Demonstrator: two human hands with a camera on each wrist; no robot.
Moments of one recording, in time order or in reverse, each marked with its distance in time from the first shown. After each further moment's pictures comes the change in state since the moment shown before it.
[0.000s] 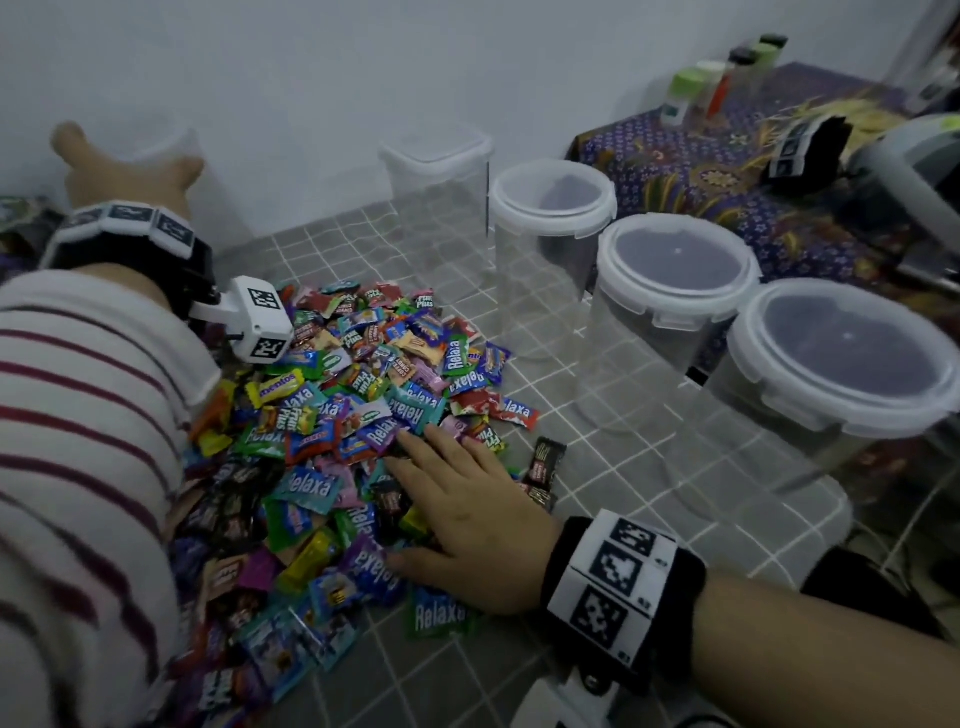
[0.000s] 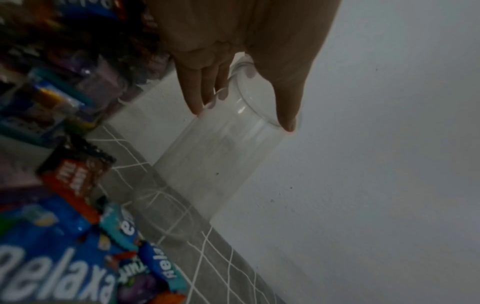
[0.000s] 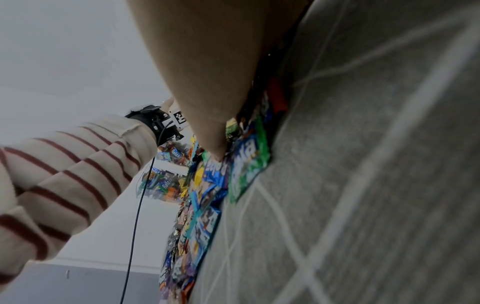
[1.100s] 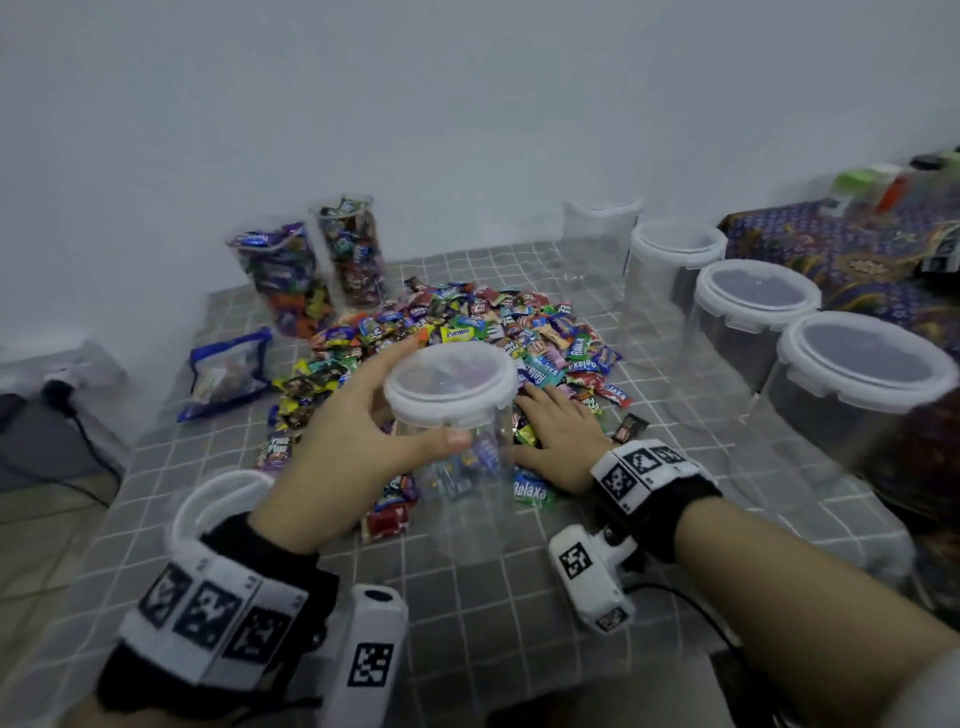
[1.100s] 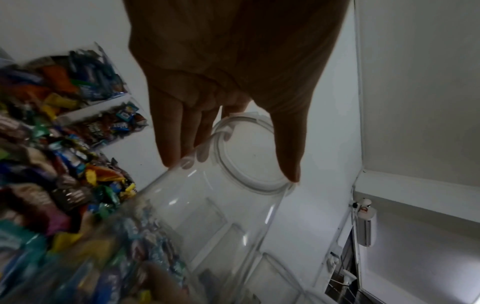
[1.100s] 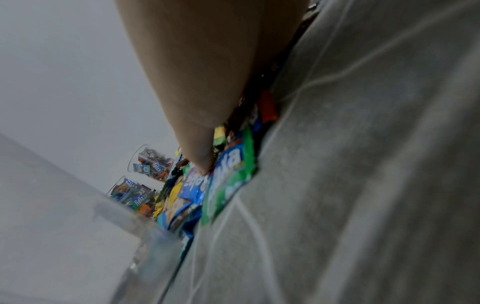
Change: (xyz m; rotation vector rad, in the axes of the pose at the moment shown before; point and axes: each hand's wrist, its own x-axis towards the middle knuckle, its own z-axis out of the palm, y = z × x) left_hand -0.347 -0.042 -0.192 -0.414 -0.503 0.221; right_hand 0.007 -0.003 0.004 -0.113 0.010 0.017
